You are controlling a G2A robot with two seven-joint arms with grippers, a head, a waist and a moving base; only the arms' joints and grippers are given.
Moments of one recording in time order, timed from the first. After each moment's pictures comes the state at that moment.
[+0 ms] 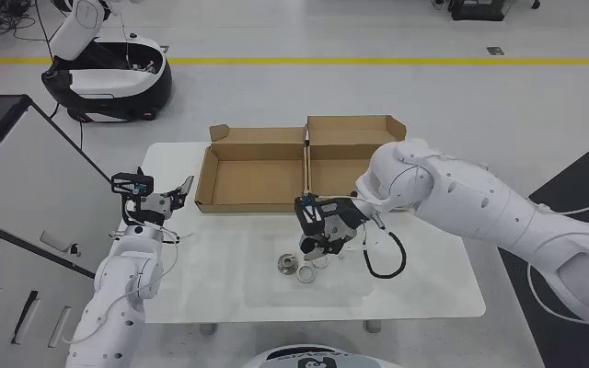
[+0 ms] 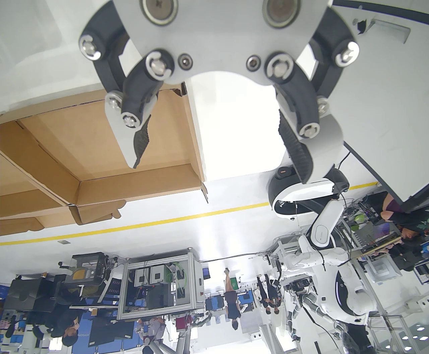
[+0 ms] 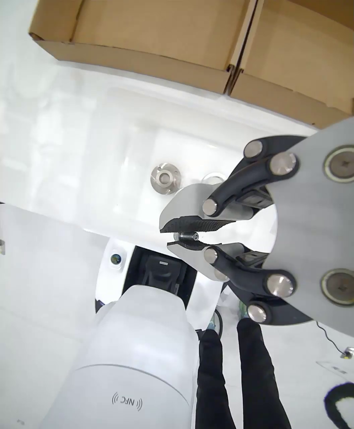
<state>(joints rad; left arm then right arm) 1.73 -1.15 -1.60 -1.80 1.33 0.00 0.00 -0.39 -0.89 0.17 -1.59 -0.05 -0.95 0.87</state>
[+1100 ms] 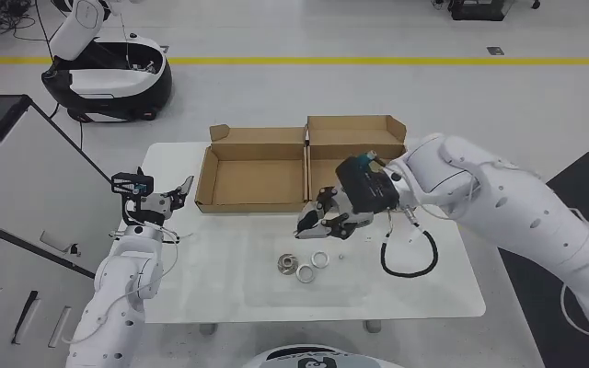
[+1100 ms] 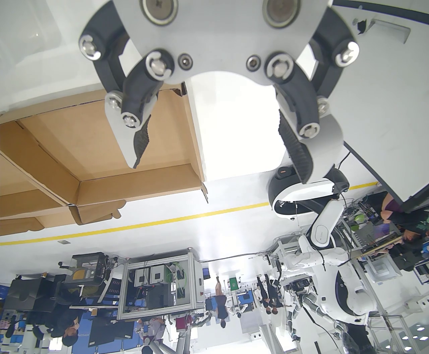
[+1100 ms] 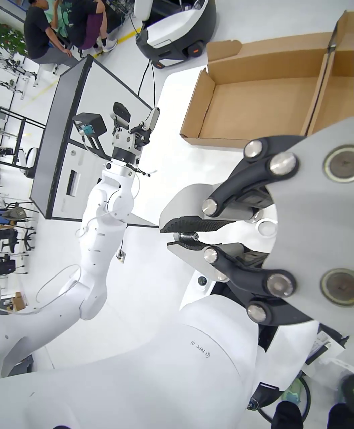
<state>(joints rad) 1.73 -1.15 -1.60 -1.80 1.33 0.00 0.00 -0.54 -0.74 0.46 -1.80 -0.26 -1.01 0.32</state>
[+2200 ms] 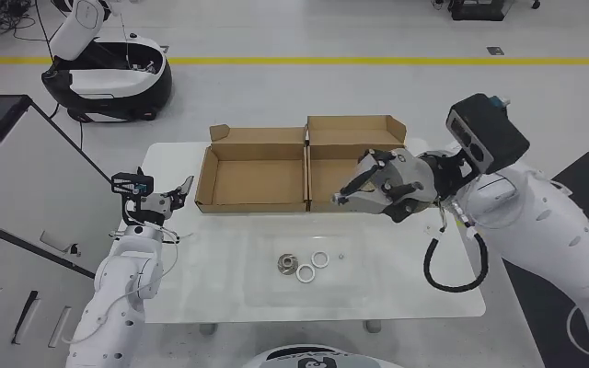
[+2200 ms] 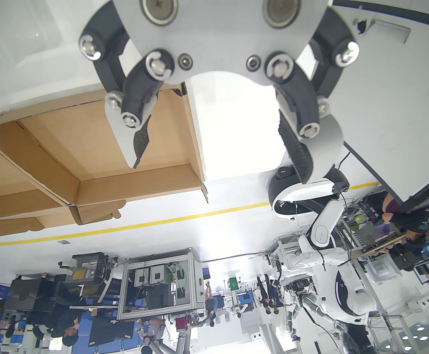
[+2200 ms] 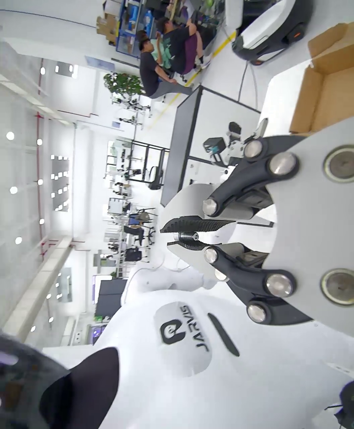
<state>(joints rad) 1.73 -1.15 -1.60 -1.80 1.33 0.00 0.00 -0.75 -0.70 0.75 -1.98 -0.07 -1.01 -0.06</state>
